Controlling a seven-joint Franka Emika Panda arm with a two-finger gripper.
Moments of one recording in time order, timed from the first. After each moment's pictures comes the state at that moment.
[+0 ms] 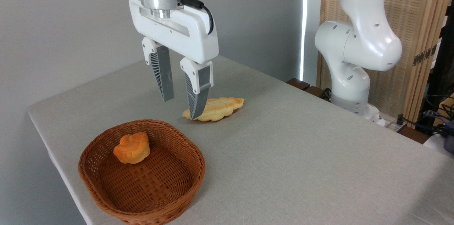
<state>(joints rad) 0.00 -0.03 0.01 -1.67 -0.08 1.71 0.72</state>
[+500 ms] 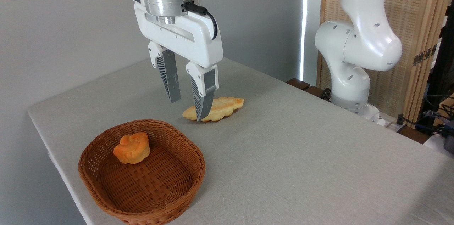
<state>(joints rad) 0.00 -0.04 0.00 -1.70 -0.08 1.70 0.72</state>
